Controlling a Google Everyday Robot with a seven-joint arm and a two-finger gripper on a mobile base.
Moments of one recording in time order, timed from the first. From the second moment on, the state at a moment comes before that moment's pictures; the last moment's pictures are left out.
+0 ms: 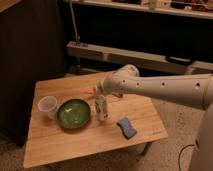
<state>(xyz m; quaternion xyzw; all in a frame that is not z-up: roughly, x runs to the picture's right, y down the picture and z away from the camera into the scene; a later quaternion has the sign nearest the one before) -0.040 -0.003 0.781 0.16 -0.21 -0.80 0.53</state>
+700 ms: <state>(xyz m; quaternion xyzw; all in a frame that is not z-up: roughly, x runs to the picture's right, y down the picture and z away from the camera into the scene) -0.044 -0.016 0.781 0.17 -0.23 -0.80 0.53</state>
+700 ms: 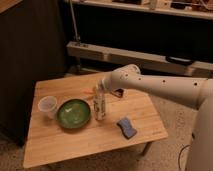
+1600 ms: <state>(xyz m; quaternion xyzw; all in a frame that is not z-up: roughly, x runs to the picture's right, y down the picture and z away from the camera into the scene) -0.036 -0.008 0.788 0.18 -0.22 -0.81 0.52</state>
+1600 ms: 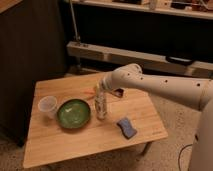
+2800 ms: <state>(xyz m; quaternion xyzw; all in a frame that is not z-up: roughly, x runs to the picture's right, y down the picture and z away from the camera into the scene) -0.037 0.008 0.789 0.19 -0.23 -0.81 0.50</state>
